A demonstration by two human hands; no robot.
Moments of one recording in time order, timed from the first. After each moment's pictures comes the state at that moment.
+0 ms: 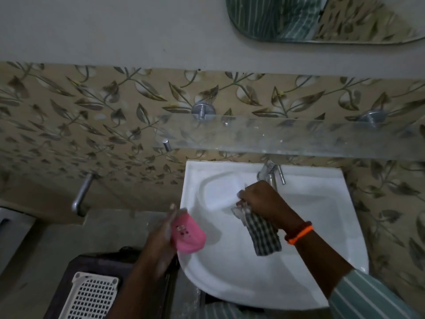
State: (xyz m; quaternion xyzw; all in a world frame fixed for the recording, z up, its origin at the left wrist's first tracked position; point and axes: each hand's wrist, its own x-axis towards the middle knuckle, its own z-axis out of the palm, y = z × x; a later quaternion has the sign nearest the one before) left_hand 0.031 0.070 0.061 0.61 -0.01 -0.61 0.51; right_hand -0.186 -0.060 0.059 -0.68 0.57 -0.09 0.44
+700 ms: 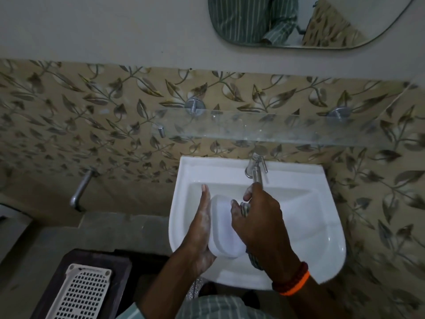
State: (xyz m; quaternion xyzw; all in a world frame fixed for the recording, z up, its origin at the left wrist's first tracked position) left_hand -0.079 0.100 0.103 0.46 -0.06 -0.75 0.48; right_hand -0.204 0.069 0.111 -0.72 0.61 -0.29 0.18
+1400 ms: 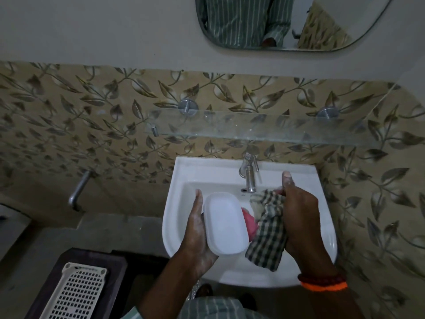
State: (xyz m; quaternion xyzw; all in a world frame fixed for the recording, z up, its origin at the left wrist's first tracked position) left_hand -0.103 0.110 0.099 0.44 -0.02 -0.72 0.54; right_hand -0.267 0.058 0.144 -0.37 0.65 -0.47 0.47
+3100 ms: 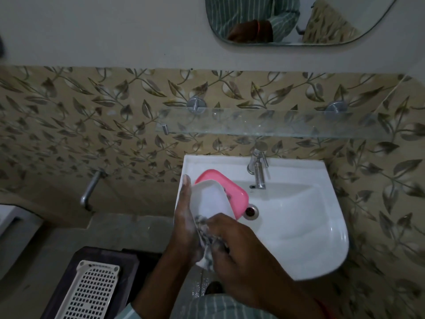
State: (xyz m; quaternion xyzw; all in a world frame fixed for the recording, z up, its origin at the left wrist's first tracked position) left_hand -0.067 0.127 0.132 0.44 -0.11 -0.68 0.58; right_hand -0.197 0.151 0.164 -0.81 0.40 -0.23 0.37
